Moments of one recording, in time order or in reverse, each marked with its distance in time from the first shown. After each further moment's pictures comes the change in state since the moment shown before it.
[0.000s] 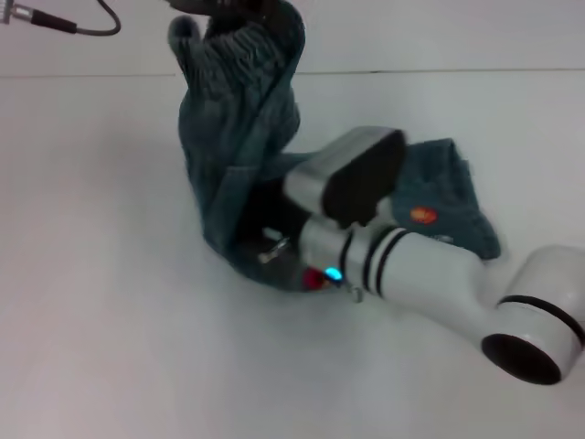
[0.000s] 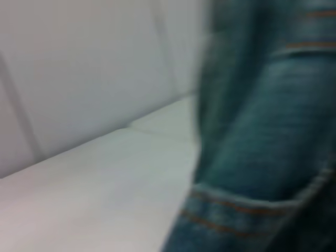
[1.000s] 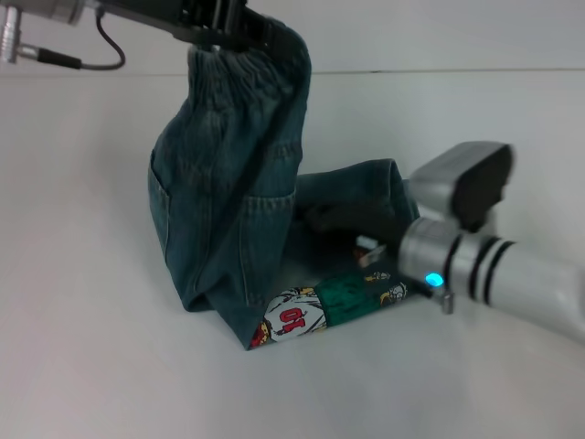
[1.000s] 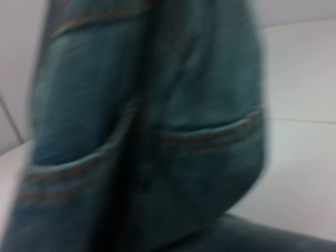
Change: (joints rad) left arm 0.063 -0.027 0.011 -0.007 -0.049 -0.013 0.012; right arm -0.149 -0.026 0.058 -0.265 -0.511 -0.162 0.535
